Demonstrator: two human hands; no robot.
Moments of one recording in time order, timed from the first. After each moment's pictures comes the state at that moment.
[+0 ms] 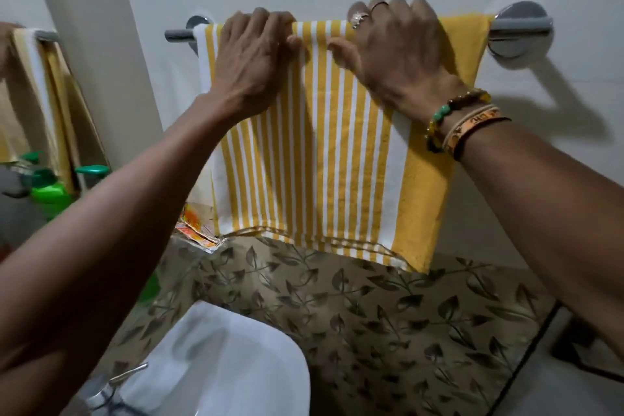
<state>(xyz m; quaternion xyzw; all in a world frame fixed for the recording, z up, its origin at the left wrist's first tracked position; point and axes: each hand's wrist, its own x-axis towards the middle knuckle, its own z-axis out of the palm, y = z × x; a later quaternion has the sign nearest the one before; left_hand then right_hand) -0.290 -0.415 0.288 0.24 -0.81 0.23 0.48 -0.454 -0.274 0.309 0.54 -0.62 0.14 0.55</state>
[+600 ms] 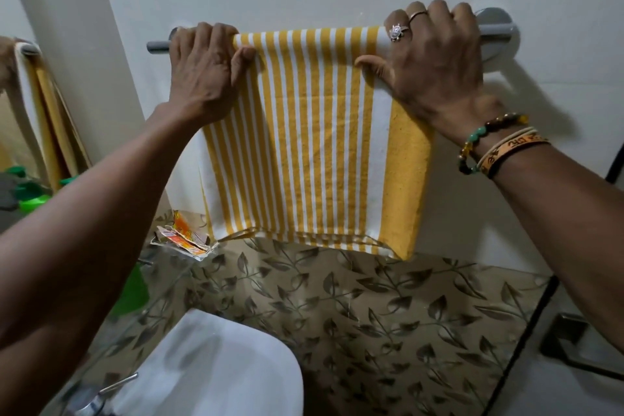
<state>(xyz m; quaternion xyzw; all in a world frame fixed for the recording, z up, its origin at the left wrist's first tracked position) -0.272 -0.448 0.285 0.33 -0.79 0.19 0.47 -0.506 -0.233 0.300 0.49 -0.63 0.13 0.58</state>
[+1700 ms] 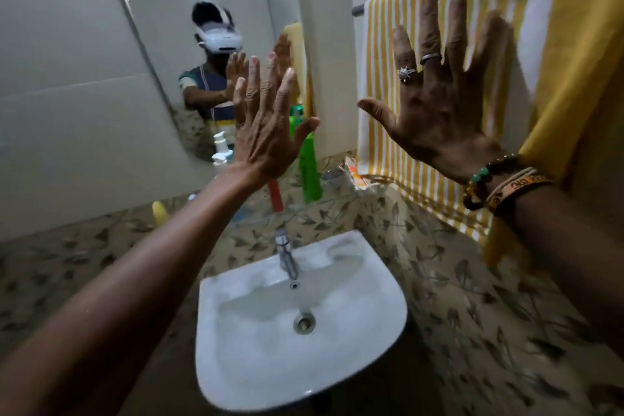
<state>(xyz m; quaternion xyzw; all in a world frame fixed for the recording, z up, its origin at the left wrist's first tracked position) -0.181 -0.249 0.185 0.60 -0.63 0.41 0.27 -0.430 -0.294 0.197 0.71 -0.39 0.45 0.37</state>
